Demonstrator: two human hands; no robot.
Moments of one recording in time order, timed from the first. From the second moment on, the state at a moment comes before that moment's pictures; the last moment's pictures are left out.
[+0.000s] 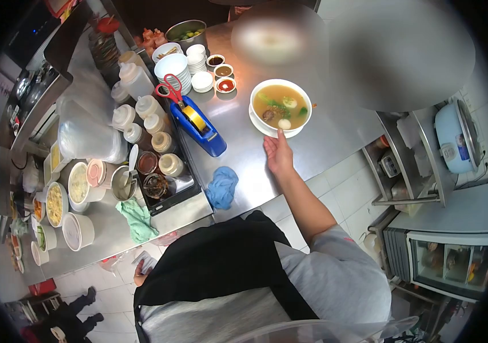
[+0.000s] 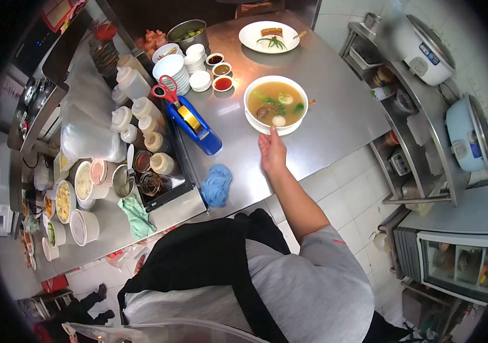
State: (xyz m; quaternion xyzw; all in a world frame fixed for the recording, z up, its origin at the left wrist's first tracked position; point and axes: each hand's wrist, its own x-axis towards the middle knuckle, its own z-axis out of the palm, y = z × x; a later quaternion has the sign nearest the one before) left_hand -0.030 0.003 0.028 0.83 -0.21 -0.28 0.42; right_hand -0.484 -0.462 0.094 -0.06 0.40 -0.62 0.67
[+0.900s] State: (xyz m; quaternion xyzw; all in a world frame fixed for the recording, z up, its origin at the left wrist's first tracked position) left_hand -0.069 0.090 0.066 0.79 0.08 -0.08 0.61; right_hand -0.547 -0.564 0.168 -0.42 0.58 -0.41 0.57
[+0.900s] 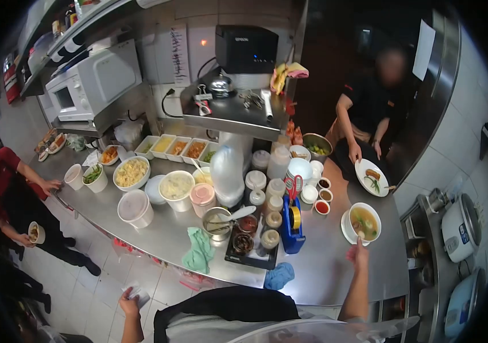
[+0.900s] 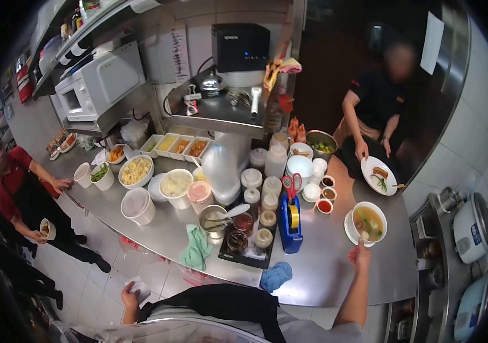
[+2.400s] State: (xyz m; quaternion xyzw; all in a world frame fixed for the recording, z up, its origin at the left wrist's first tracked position) left_hand 0.240 0.323 0.286 0.57 0.01 0.37 0.73; right_hand 0.305 -0.297 0.733 -0.65 -0.13 -0.71 0.24
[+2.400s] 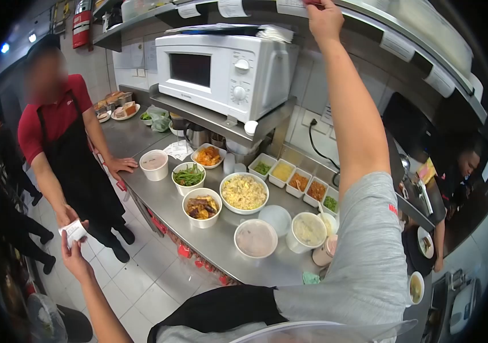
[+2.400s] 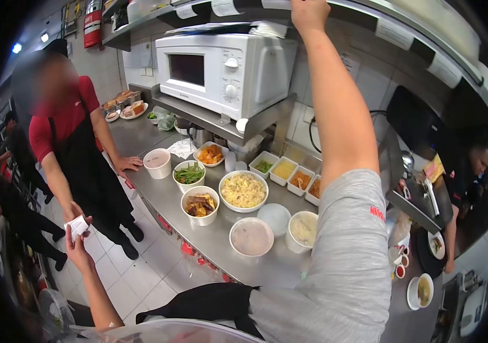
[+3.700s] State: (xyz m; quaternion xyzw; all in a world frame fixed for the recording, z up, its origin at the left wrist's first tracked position) left_hand 0.415 0.296 0.108 0.66 0.03 -0.21 0.72; right_hand 0.173 -0.102 0.603 -0.52 0.22 -0.77 -0.31
